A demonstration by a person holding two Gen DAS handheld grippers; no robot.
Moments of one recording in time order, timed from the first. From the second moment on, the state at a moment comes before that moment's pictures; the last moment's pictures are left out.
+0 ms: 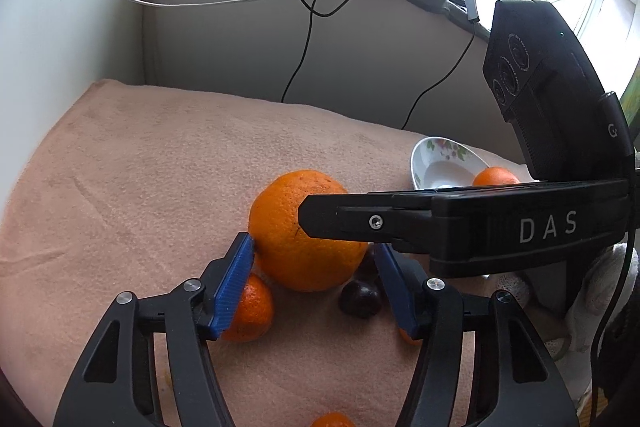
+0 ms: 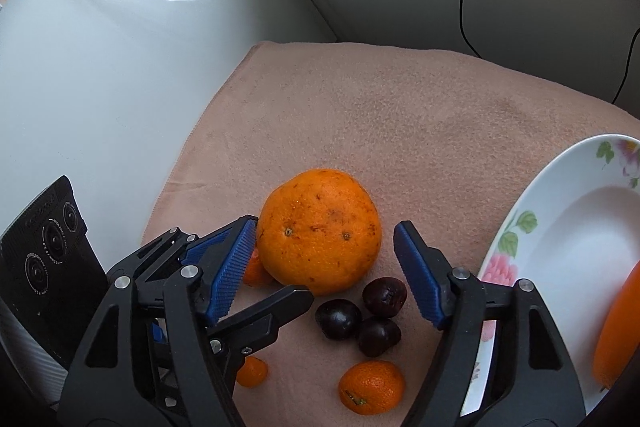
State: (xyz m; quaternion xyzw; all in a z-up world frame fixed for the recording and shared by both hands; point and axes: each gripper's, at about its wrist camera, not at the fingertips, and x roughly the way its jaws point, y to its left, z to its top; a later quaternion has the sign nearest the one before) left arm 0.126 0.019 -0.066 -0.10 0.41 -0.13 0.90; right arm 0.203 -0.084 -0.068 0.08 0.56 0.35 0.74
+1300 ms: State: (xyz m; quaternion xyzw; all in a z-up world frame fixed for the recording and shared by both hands) left arm 0.111 -0.008 -0.032 -0.09 0.37 -0.15 0.91; right arm 0.186 -0.137 -0.025 0.09 0.53 0.34 0.77
